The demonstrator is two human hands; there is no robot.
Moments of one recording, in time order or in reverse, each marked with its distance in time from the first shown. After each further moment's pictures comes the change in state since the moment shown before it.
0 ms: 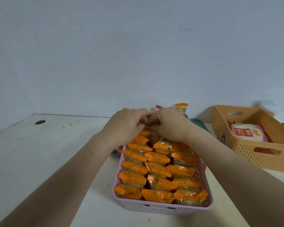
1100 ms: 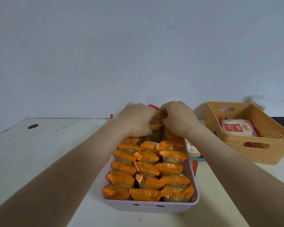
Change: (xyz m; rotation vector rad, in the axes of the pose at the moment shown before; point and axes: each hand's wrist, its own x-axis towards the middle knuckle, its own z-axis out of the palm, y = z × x) left_hand 0.041 0.049 0.001 0.325 -0.275 0.105; right_hand -0.014 0.033 -0.009 -0.041 0.194 0.270
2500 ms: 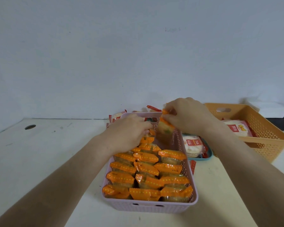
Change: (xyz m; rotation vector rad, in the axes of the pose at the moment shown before) left_hand -0.032 -0.016 0.028 -0.096 0.107 0.123; right_hand -0.013 0.006 -0.039 -0.103 -0.093 -0.089
